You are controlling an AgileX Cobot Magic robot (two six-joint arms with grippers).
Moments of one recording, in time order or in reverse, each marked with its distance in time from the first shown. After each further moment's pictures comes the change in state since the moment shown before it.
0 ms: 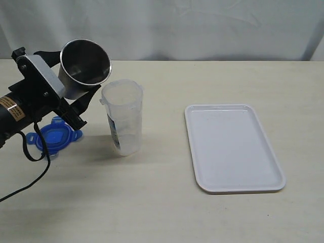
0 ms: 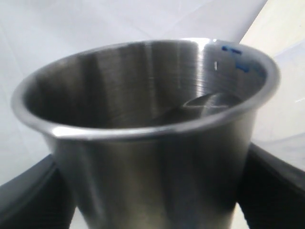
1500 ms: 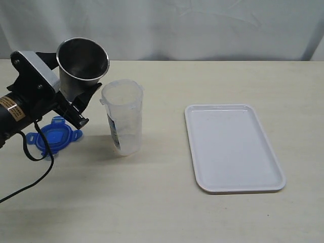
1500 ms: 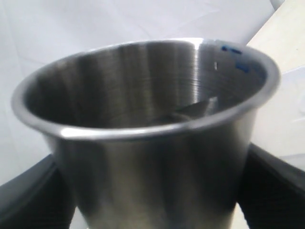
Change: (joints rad) left arm 0.000 0.000 0.000 0.000 0.000 -0.154; right arm 0.000 0.000 0.000 0.000 0.000 -0.001
